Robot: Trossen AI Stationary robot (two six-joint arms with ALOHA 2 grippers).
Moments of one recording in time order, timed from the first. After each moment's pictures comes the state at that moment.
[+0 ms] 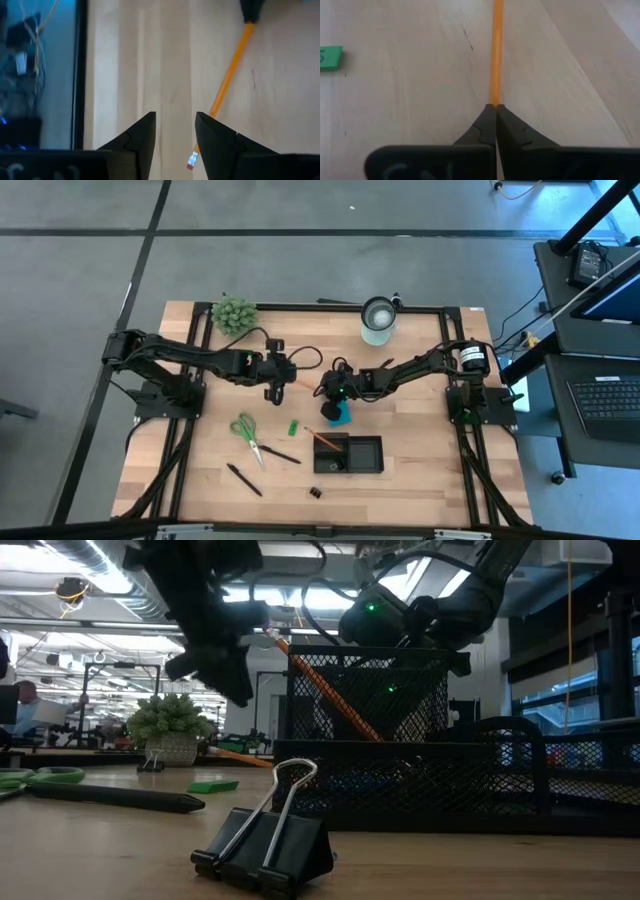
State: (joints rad) left arm 0.04 1.44 0.89 -0.47 -0.49 0.31; right arm -0.01 2.01 0.98 0.14 0.16 0.26
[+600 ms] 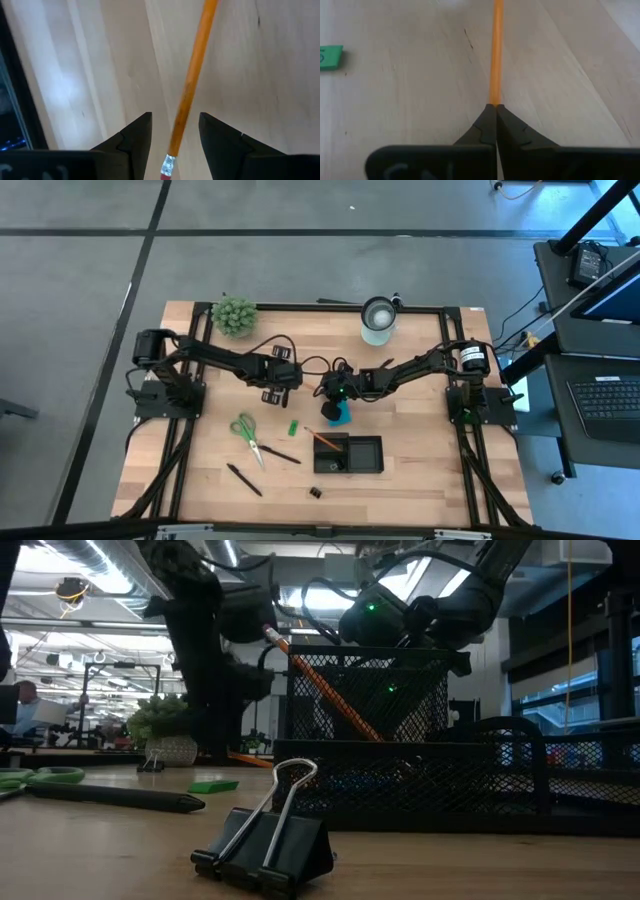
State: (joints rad) left arm 0.10 1.68 0.89 -0.49 -0.45 0.39; right arm -0.01 2.01 0.98 0.14 0.16 0.25
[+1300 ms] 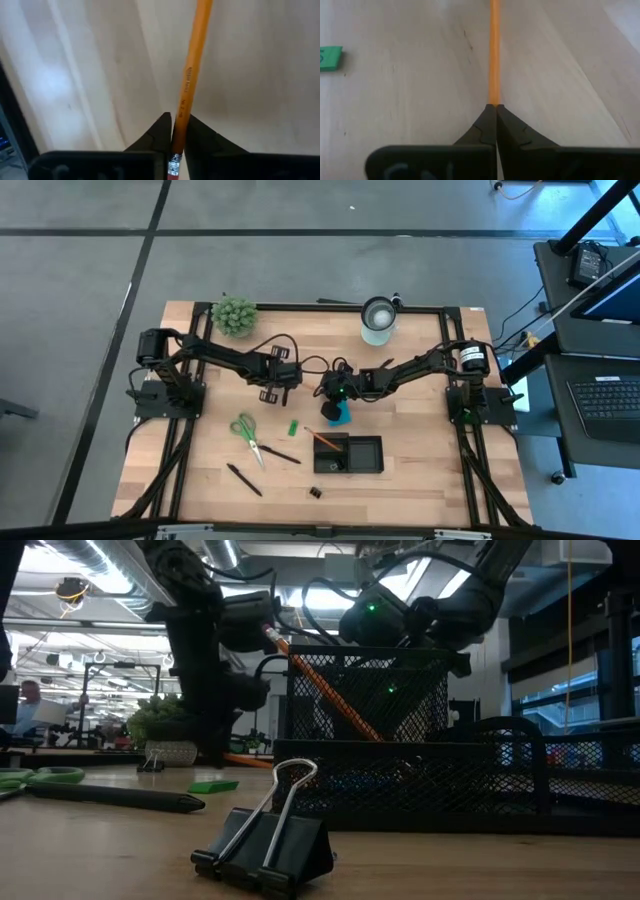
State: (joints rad) left arm 0.13 1.70 0.89 -0.52 -0.43 0.40; right arm -0.01 2.01 0.98 0.15 0.17 0.25
